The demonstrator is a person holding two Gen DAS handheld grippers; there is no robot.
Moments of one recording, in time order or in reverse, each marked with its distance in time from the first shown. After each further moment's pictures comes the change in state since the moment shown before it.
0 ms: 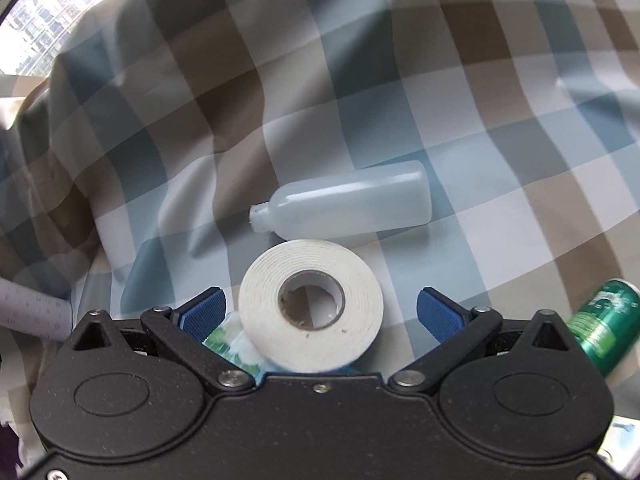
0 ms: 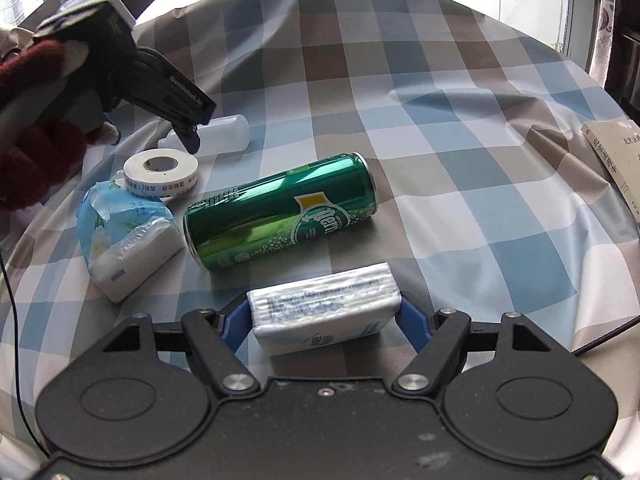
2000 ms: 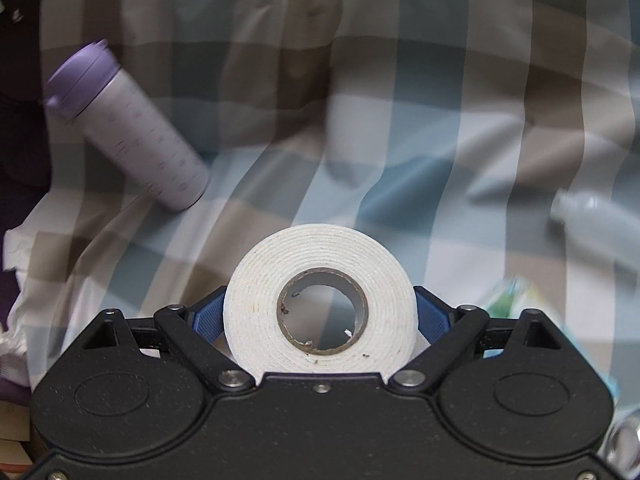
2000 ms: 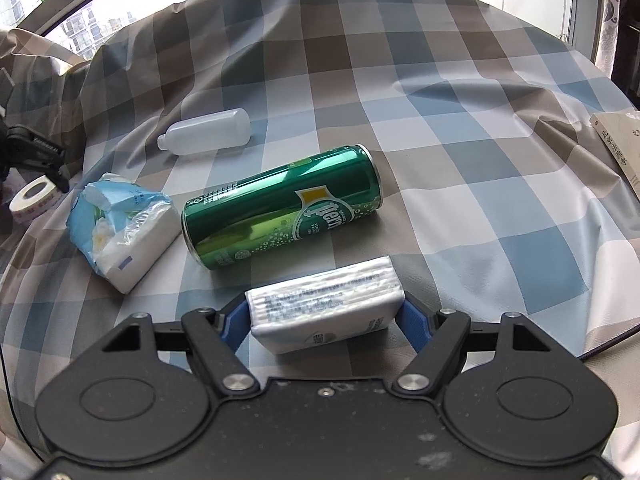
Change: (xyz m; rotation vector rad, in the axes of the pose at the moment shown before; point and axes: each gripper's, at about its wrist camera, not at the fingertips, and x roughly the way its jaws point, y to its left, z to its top) left arm 0.025 0.187 -0.091 -0.497 0.066 0.129; right arm 0.009 -0.001 0.002 -0.002 0.018 0.013
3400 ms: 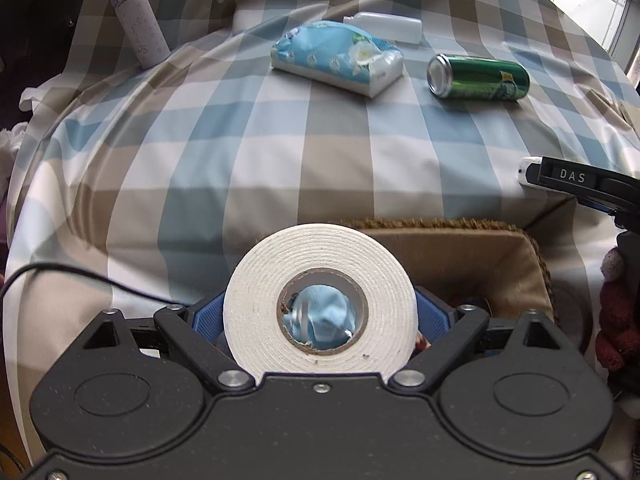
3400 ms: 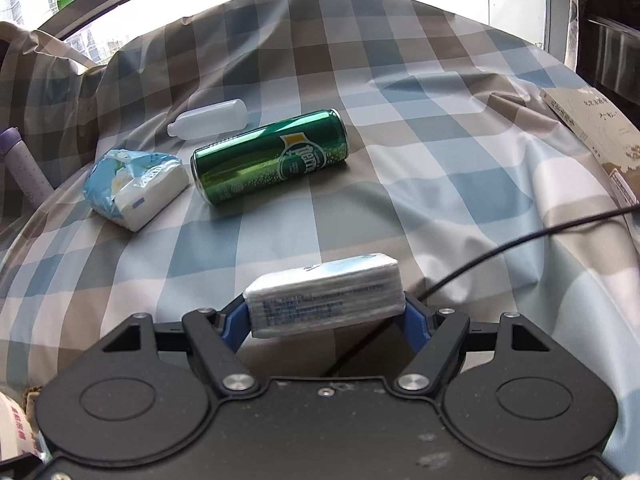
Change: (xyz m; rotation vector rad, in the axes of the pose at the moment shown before) left arm -0.151 -0.003 -0.344 0.132 -0.152 -0.258; right arm -0.053 -0.018 -0.086 0.013 -0.092 -0.005
